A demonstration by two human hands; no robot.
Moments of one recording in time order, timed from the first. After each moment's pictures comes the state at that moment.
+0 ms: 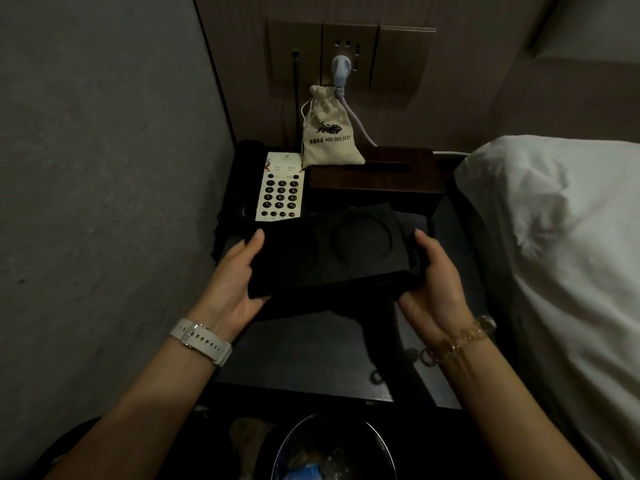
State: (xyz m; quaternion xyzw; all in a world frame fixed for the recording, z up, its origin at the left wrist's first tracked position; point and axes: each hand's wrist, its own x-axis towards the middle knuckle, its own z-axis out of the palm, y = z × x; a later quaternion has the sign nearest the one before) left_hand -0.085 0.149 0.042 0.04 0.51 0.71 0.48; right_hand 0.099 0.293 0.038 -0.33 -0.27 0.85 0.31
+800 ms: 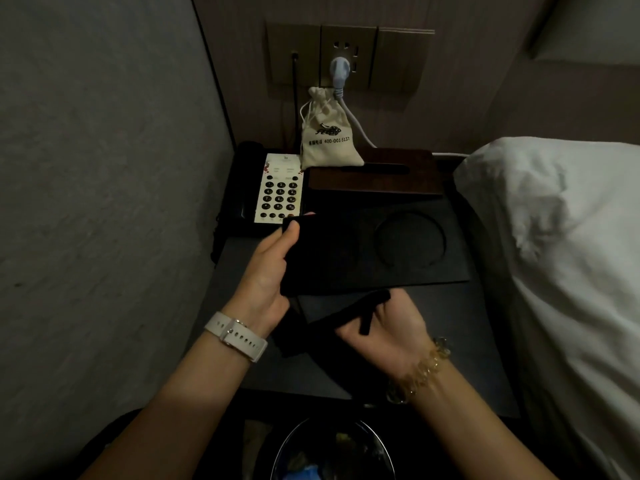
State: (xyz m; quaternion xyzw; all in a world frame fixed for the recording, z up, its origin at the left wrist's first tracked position) left_hand -0.056 0.180 0.052 0.08 0.50 0.72 0.47; right_hand 0.087 0.245 0.038 -0.27 -0.15 0.94 0.15
